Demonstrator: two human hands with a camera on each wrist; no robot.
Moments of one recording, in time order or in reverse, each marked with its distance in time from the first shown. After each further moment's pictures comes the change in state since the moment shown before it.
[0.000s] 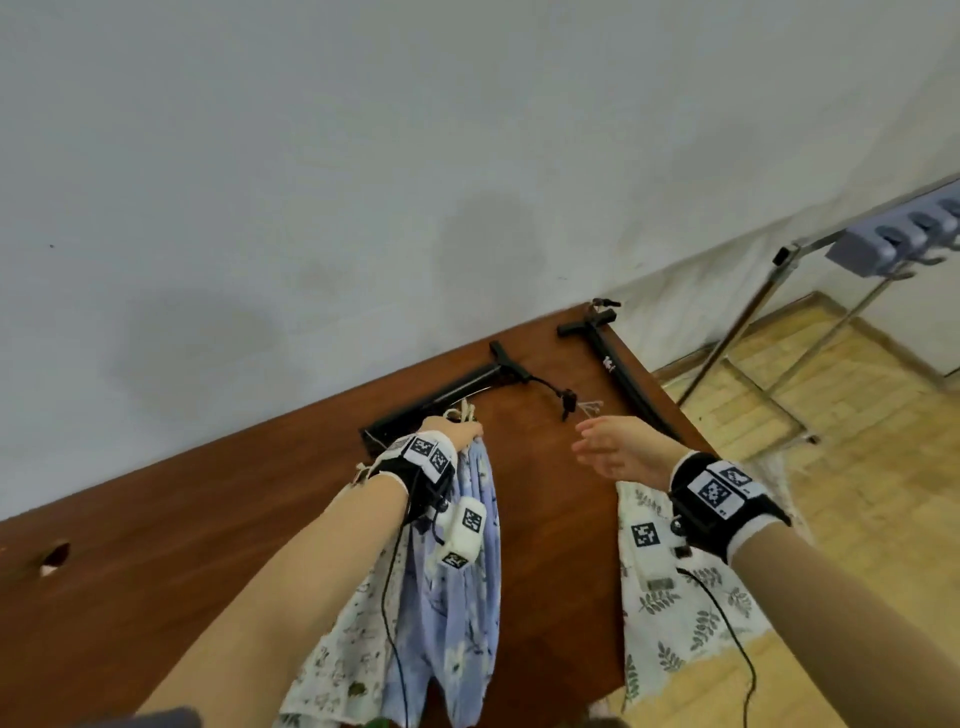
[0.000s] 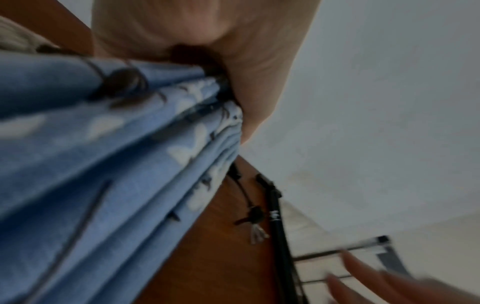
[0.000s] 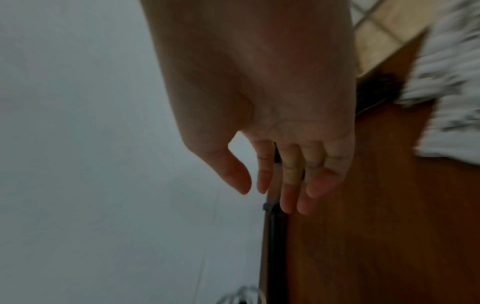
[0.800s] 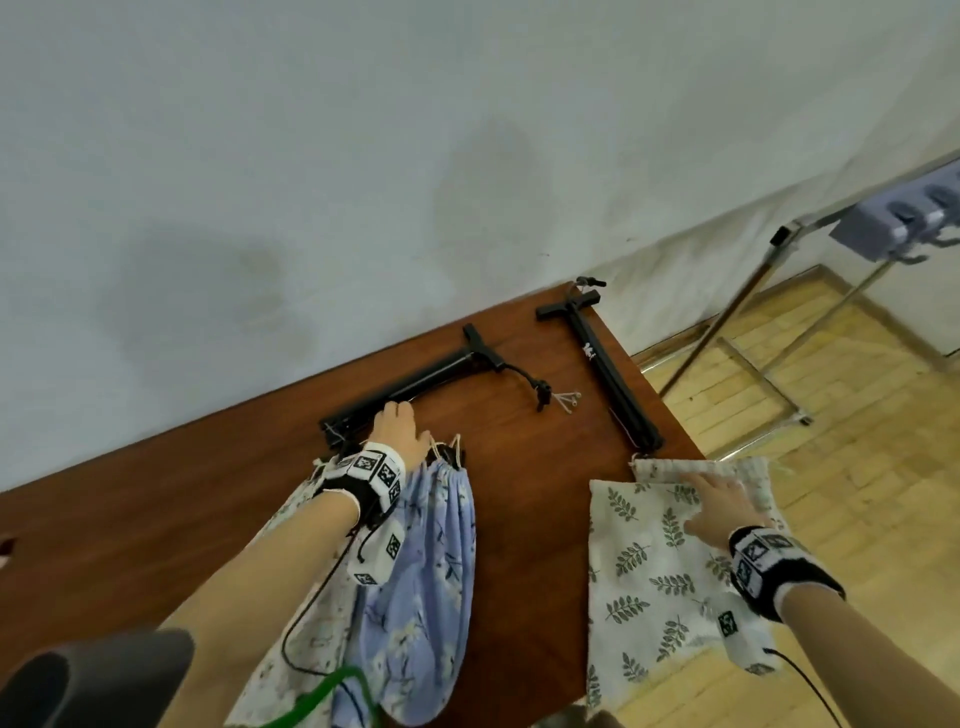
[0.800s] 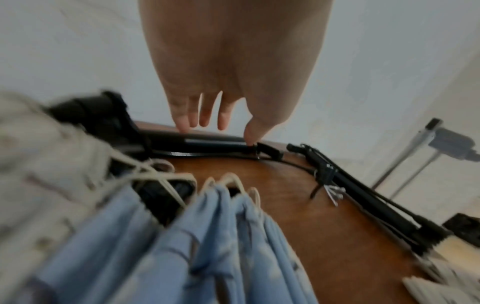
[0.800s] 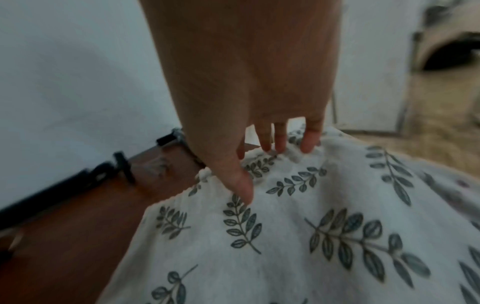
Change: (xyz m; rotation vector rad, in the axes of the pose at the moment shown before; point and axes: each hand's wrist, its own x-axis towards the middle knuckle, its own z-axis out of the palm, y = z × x) left_hand 0.074 -0.036 0.027 0.579 0.219 0.325; right_hand 0.036 0.122 -0.149 -1.229 0.383 0.126
